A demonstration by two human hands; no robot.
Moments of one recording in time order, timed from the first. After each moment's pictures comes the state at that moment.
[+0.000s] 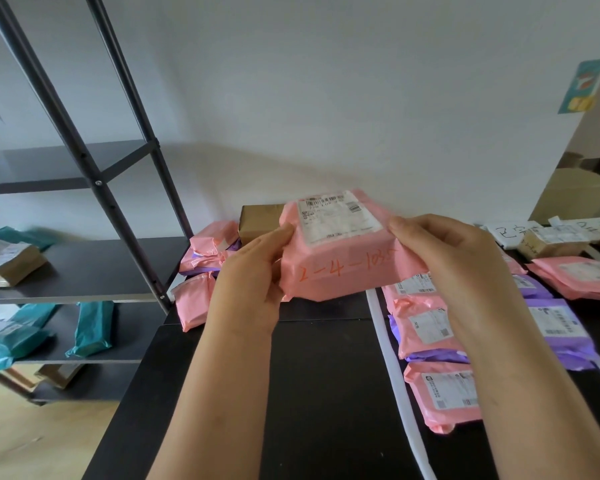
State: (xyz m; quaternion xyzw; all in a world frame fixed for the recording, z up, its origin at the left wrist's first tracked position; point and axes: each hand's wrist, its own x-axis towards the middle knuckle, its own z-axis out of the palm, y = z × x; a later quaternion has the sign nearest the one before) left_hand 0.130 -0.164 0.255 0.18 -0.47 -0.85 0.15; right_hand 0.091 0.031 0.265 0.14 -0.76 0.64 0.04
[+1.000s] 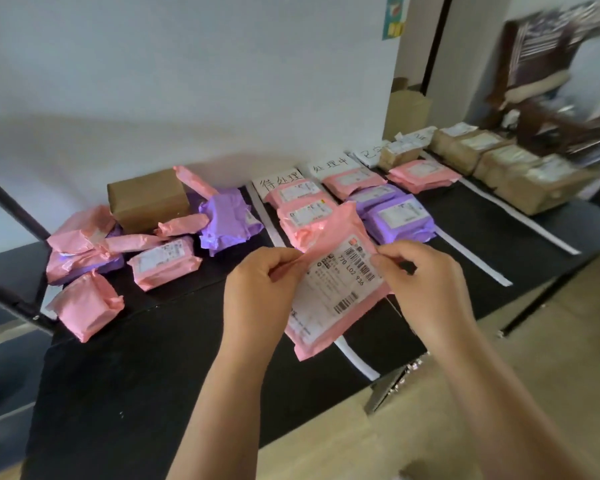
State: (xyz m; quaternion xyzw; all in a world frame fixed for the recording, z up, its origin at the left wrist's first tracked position) left_hand 0.181 -0.078 0.186 0.02 -0.86 -0.50 0.08; right_hand 0.191 0.117 0.178 -0.05 -0.90 0.41 0.14
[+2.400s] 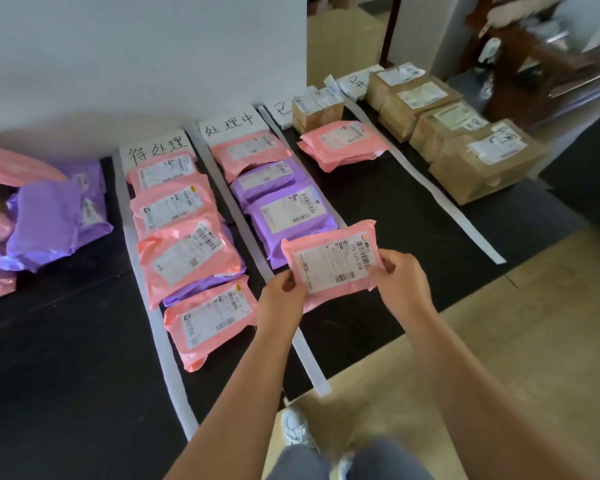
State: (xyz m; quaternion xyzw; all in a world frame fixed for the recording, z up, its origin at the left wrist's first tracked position) left_hand -0.005 0.252 -0.001 0.18 -0.82 -0.52 -0.16; right_hand -0.007 0.440 0.010 -0.25 -0.86 0.44 -0.05
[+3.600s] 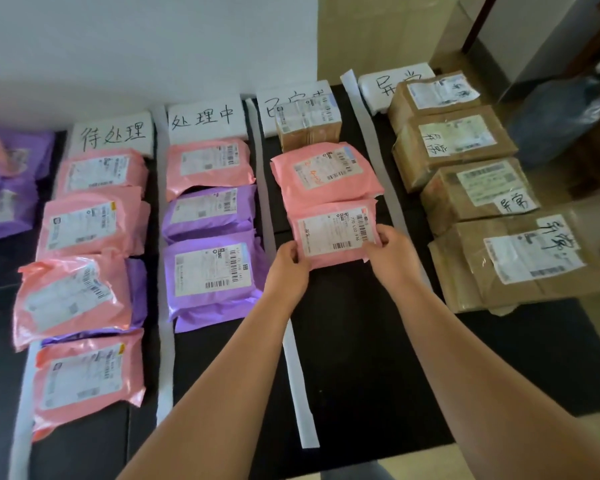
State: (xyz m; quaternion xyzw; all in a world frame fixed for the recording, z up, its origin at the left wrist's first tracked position) left_hand -0.234 0.440 -0.034 0.28 -0.80 -0.51 -0.17; right_hand -0.281 0.608 -0.051 -0.14 -0.87 0.45 -0.13
